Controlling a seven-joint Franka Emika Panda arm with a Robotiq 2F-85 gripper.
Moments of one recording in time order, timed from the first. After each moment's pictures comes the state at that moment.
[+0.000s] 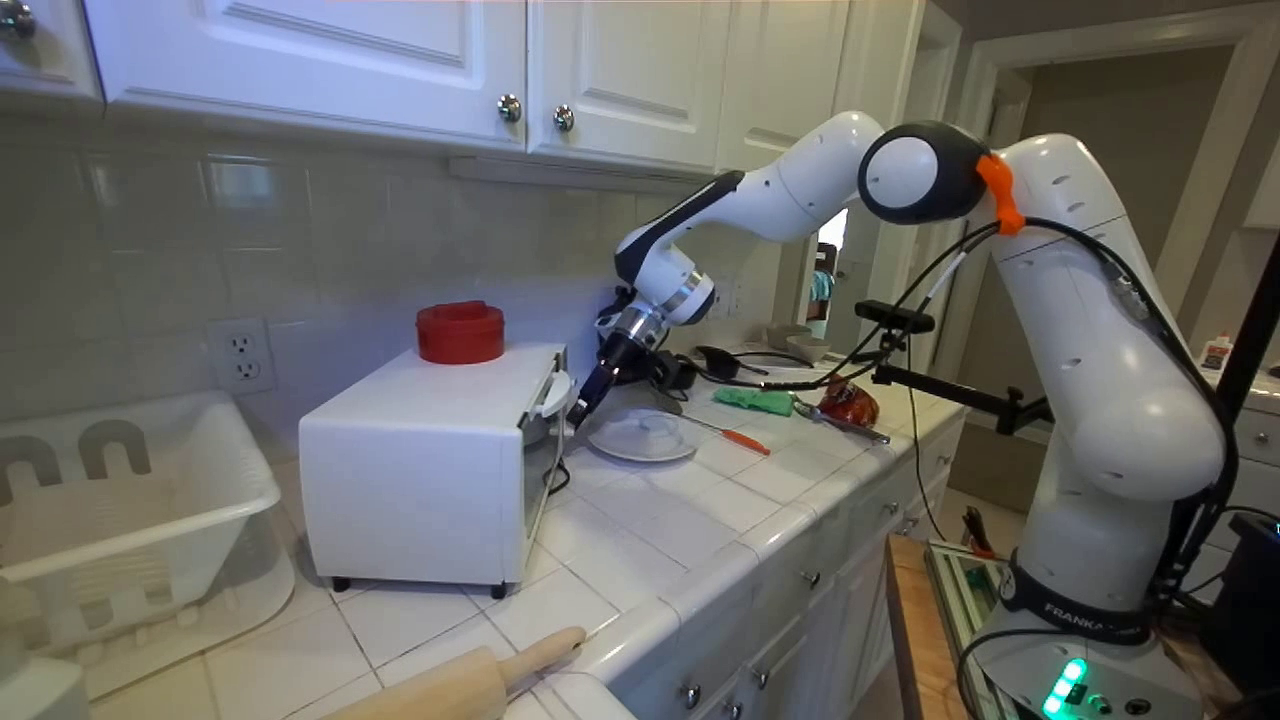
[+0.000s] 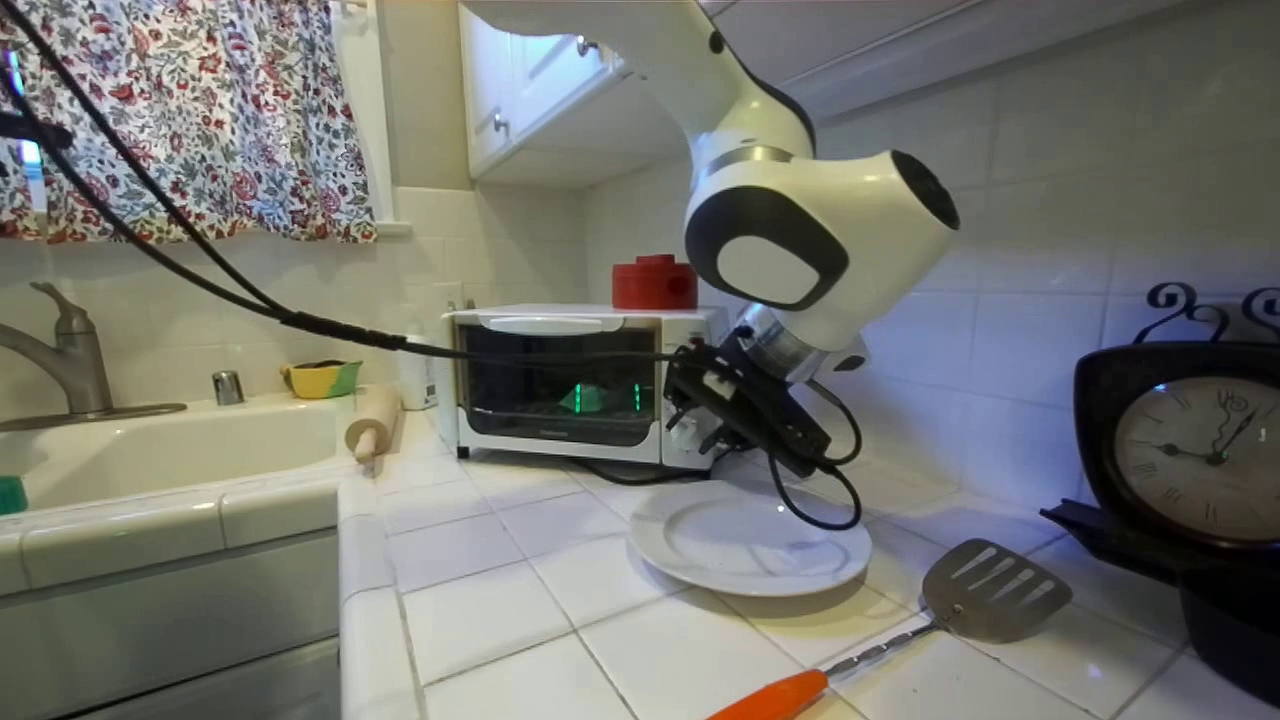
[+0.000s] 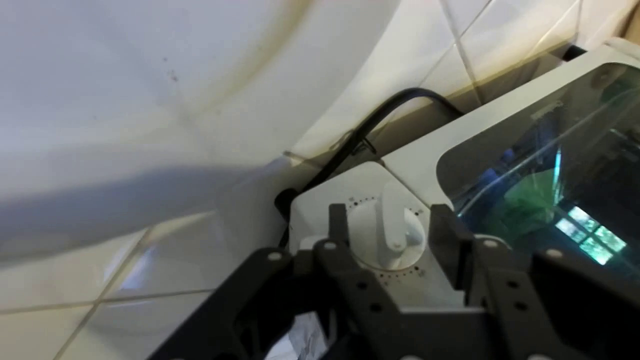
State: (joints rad) arm -0.33 0.53 -0.08 -1.74 0.99 2.04 -1.20
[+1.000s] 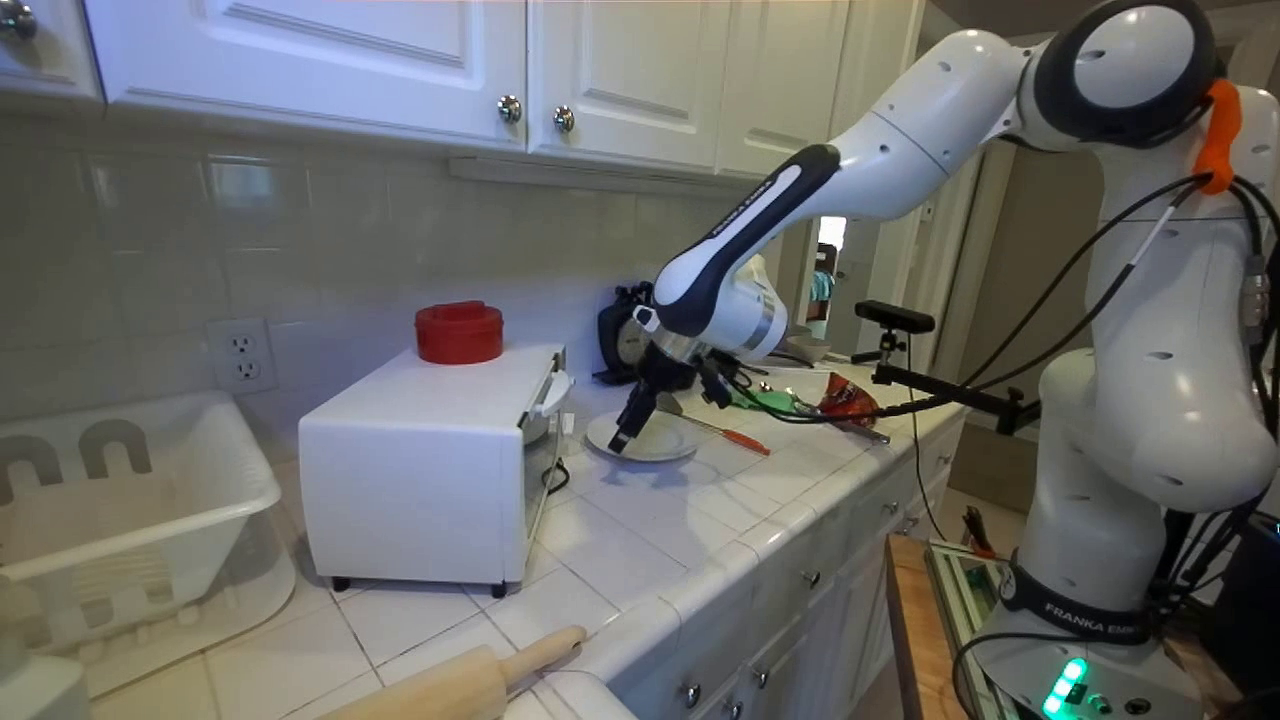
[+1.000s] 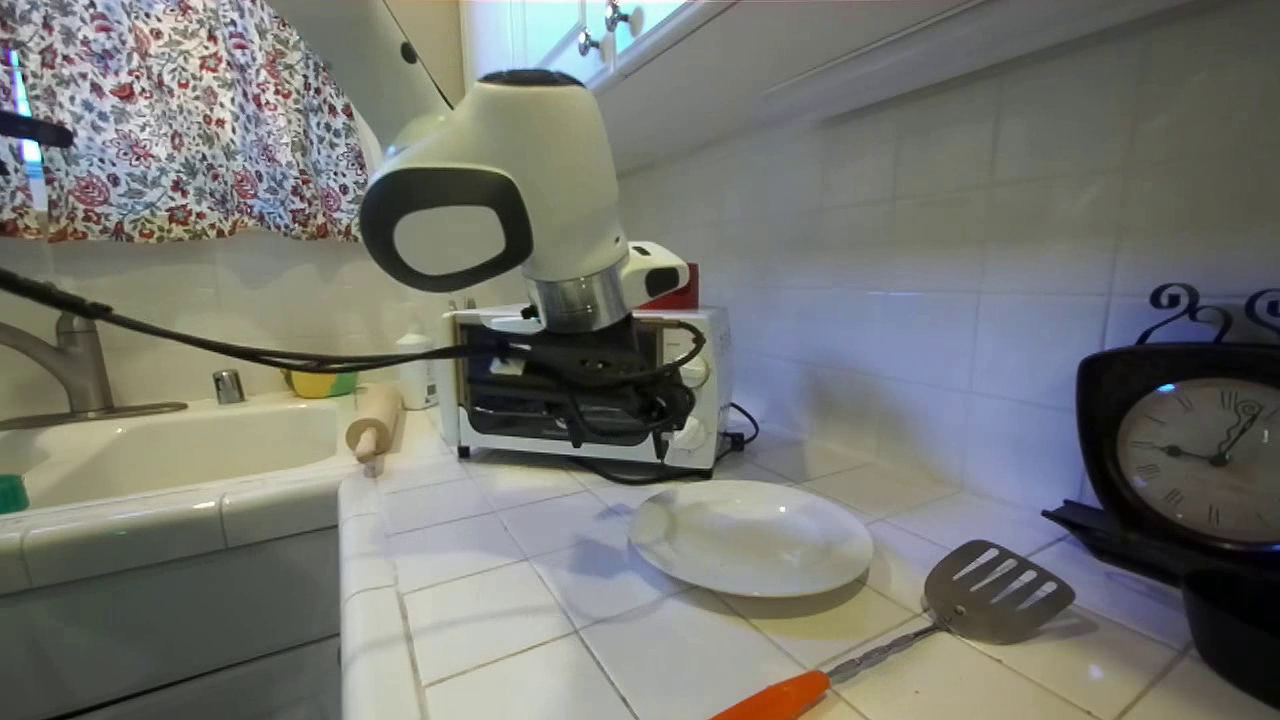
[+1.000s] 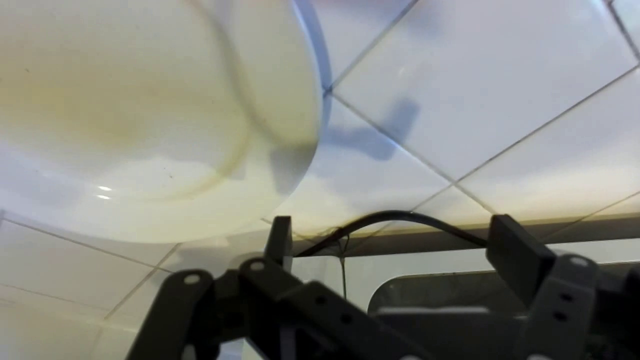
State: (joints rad) arm 0.01 0.09 -0.10 -2.42 0.75 2.91 -1.03
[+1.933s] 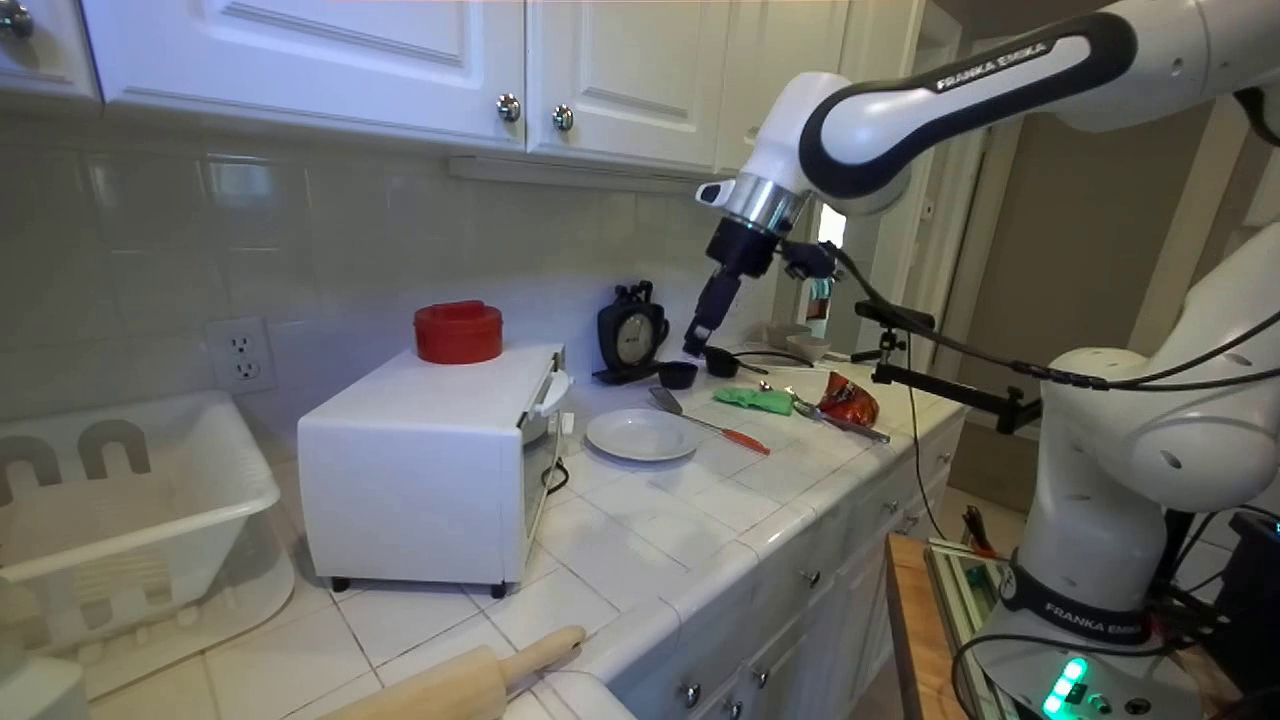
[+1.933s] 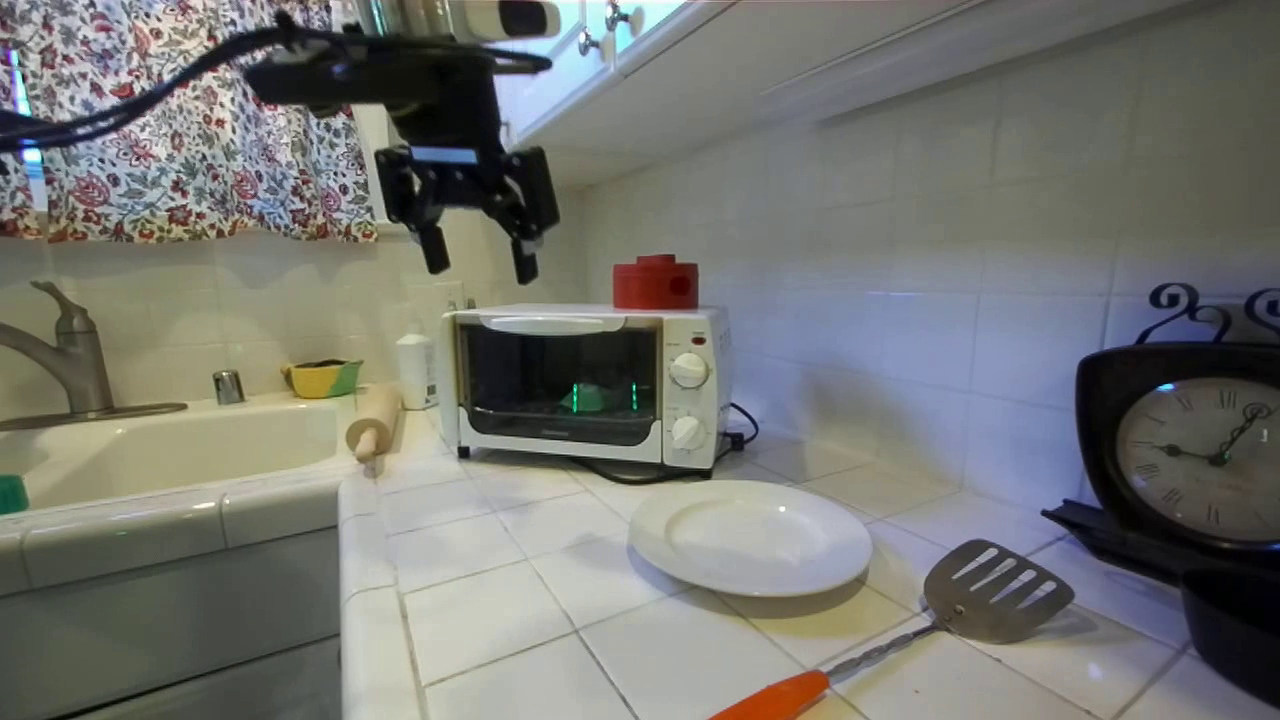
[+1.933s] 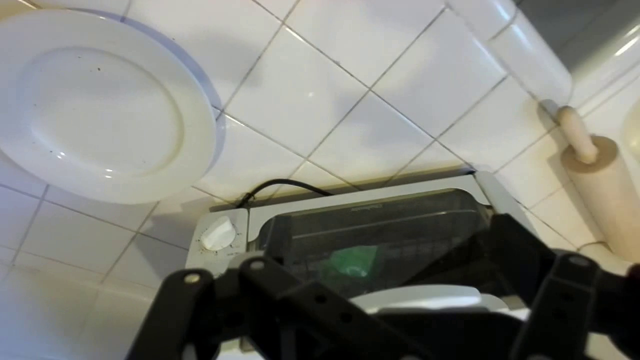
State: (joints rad) arm 0.00 -0.54 -0.09 -2.53 0.19 2.33 -0.39
